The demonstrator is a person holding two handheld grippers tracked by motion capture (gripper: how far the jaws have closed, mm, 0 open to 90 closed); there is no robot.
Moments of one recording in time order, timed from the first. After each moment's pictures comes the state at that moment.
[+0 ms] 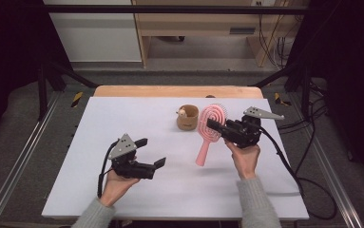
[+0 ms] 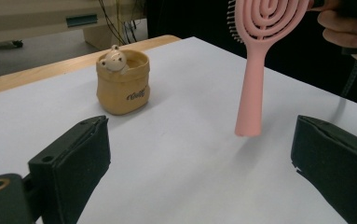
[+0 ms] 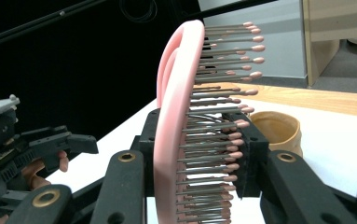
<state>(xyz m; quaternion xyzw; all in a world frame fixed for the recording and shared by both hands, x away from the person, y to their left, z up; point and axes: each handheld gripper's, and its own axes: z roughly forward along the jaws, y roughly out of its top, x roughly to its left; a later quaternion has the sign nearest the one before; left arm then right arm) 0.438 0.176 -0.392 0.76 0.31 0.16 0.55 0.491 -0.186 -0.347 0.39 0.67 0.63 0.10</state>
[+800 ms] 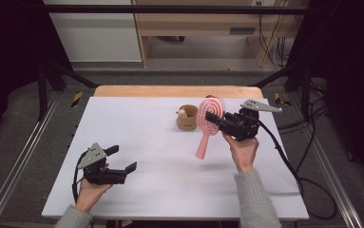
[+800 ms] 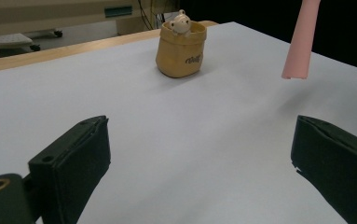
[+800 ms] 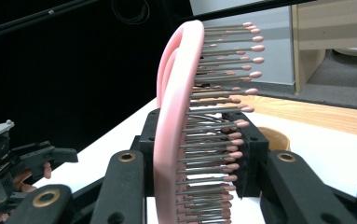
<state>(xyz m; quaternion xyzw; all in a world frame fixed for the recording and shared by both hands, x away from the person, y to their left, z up) 0.431 0.252 -0.424 0.75 0.35 0.20 0.53 0.502 -0.179 -0.332 0.39 0.67 0.62 0.12</state>
